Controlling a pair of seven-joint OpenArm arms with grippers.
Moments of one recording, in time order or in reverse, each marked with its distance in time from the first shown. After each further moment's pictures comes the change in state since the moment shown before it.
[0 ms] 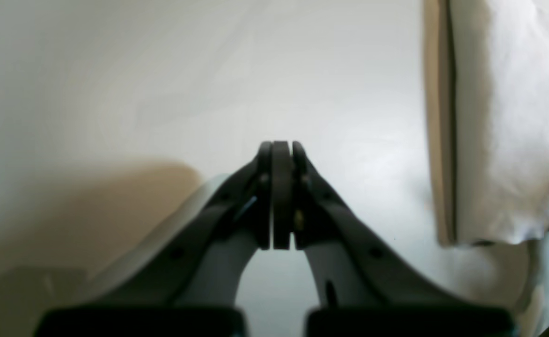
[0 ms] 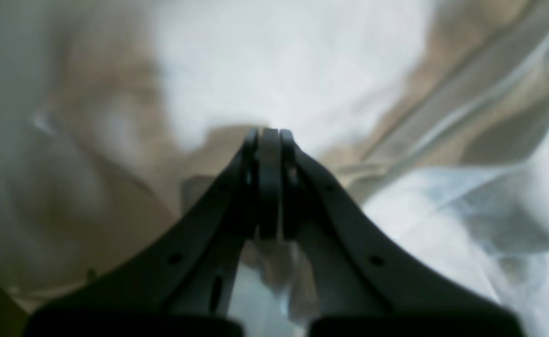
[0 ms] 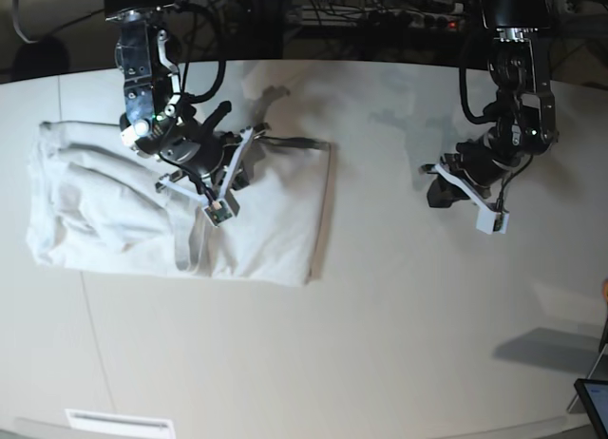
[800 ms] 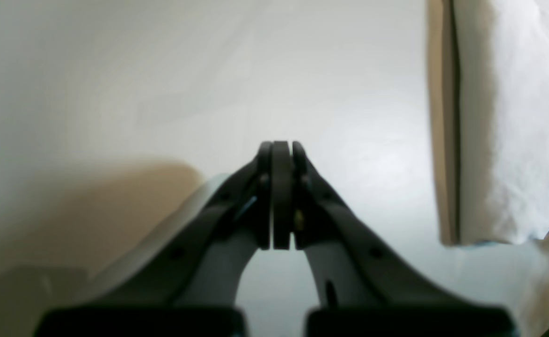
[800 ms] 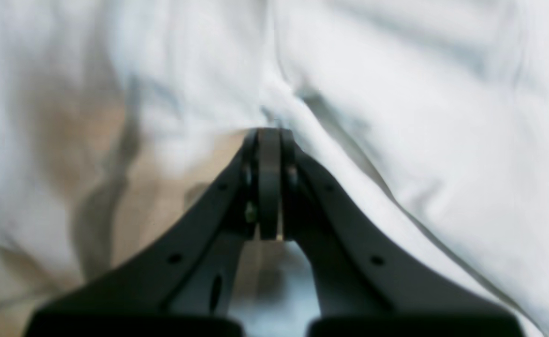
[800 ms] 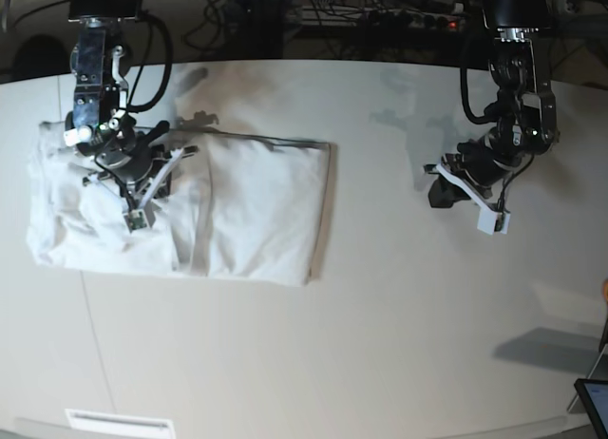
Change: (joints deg) left arm 0.0 -0.2 -0.1 -0.2 0.0 0.0 -0.2; right arm 0.5 6.2 10.9 -2.5 0.1 -3.1 1.6
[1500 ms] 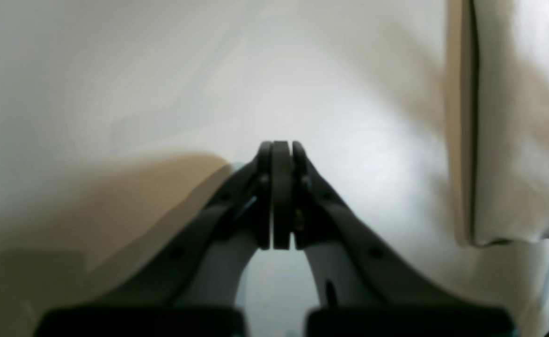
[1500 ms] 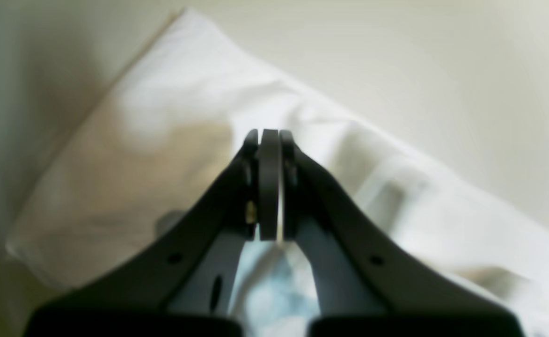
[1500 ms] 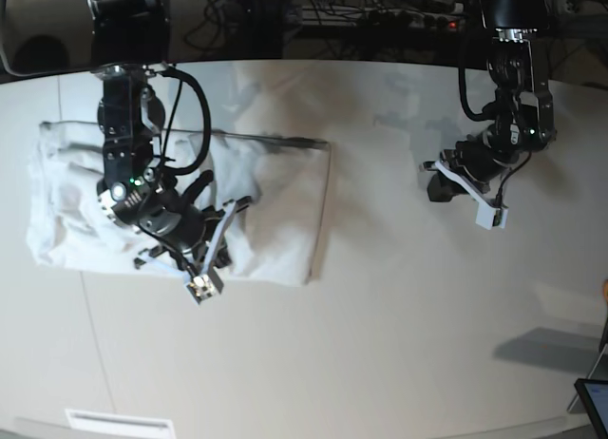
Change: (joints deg) left arm 0.0 0.2 0.3 -2.5 0.2 0.0 -0.2; right arm 14.8 -6.2 -9.8 -1.9 0.0 6.1 -4.2
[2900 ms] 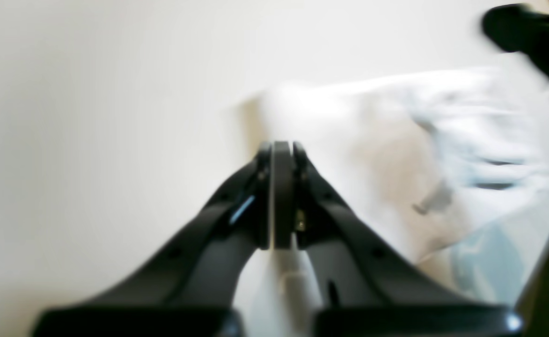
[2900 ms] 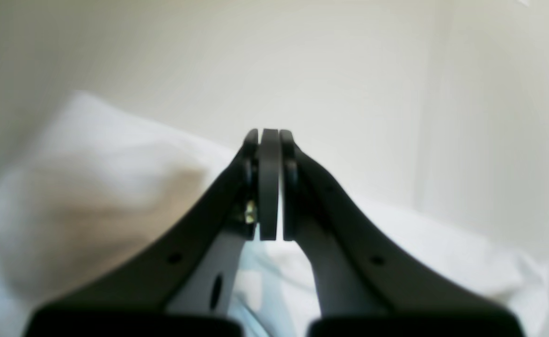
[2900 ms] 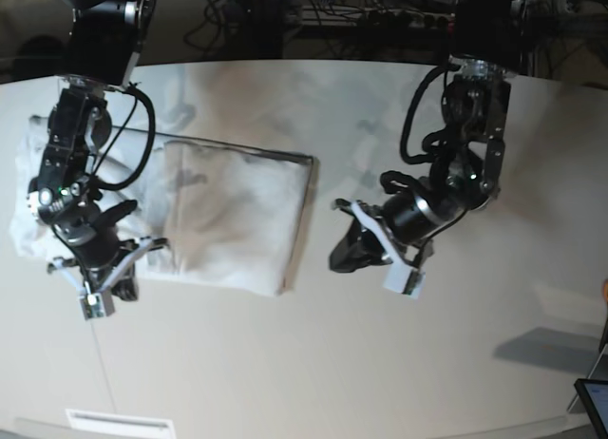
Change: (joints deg) left arm -14.5 5.2 22.9 7.7 0.0 0.0 -6.7; right arm 0.5 4.8 21.3 0.5 -0.2 2.2 10.2
